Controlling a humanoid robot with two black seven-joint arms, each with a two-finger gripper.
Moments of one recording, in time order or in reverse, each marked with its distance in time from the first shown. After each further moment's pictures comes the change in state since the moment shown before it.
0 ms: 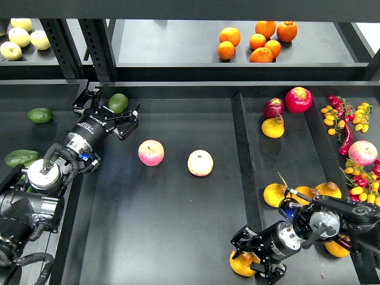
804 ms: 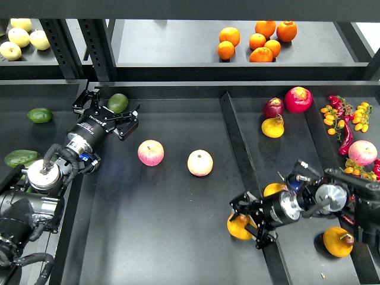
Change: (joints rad) left arm 0.001 0.000 0.000 0.000 0.000 0.000 0.000; right arm 0.089 -0.007 0.100 -0.015 0.121 0.001 0.000
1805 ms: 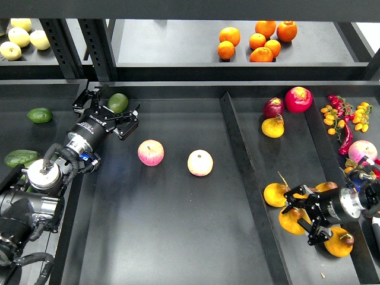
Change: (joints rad) left arm -0.002 0.000 0.000 -0.001 0.000 0.000 0.002; right arm -0.034 -0.325 -0.006 0.121 0.050 0.000 0.000
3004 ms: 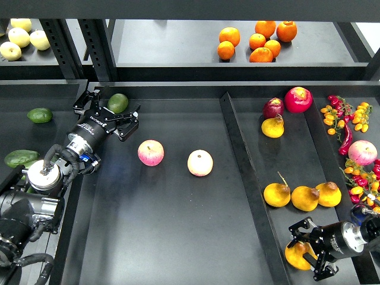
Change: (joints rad) left arm 0.003 0.000 0.004 0.002 0.000 0.000 0.000; right arm -0.160 0.034 0.038 -0.059 -0.045 0.000 0.000
